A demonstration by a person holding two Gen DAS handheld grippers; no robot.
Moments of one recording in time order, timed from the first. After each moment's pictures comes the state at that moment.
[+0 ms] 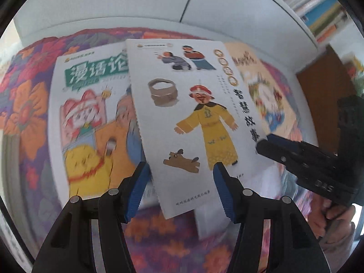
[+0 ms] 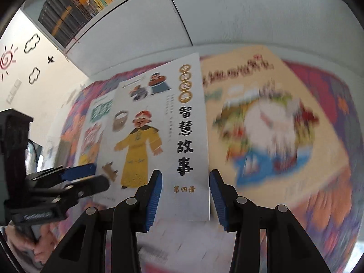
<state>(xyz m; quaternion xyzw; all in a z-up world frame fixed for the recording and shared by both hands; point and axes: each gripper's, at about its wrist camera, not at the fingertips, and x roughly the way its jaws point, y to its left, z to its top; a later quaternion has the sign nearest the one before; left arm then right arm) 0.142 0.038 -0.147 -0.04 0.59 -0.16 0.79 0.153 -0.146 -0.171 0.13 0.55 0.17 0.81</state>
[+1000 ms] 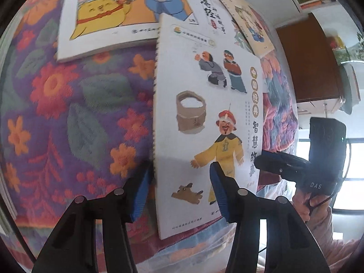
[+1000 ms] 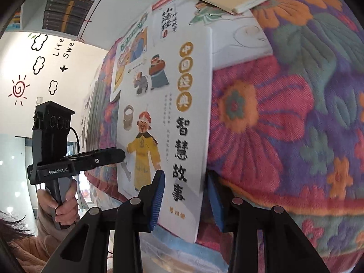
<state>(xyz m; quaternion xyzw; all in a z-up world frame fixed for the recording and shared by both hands) 0.047 0.103 -0.176 -0.10 0.69 -0.25 0.67 -0.012 -0.132 -0.209 0.28 0.61 0.22 0.71</state>
